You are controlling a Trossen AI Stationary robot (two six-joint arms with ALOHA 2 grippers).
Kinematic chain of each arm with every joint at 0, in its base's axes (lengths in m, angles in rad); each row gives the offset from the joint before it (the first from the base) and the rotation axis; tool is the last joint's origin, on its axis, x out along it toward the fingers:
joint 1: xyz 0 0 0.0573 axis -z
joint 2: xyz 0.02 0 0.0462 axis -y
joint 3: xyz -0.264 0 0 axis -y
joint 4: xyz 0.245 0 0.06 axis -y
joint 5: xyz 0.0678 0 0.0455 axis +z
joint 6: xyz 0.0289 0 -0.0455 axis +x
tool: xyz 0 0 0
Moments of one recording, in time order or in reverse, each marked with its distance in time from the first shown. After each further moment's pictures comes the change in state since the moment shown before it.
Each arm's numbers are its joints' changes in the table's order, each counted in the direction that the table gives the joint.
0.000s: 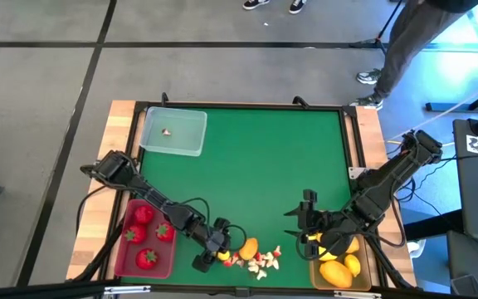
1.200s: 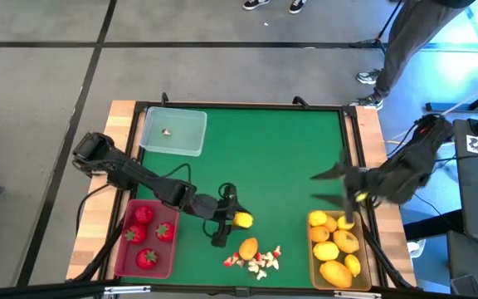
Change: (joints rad) left arm -0.141 0.288 0.003 0.181 0.269 0.089; right arm -0.002 0.434 0.000 -0.015 -0.128 -0.199
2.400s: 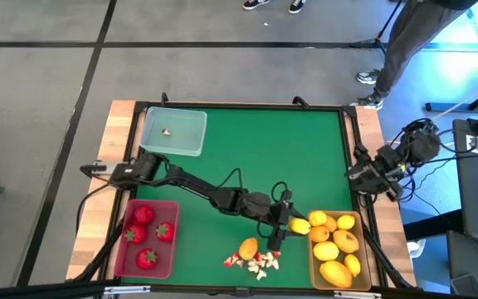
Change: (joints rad) left arm -0.127 -0.599 0.627 0.259 -0.220 0.156; right arm 0.002 0.821 -0.517 0.074 0.393 -0.037
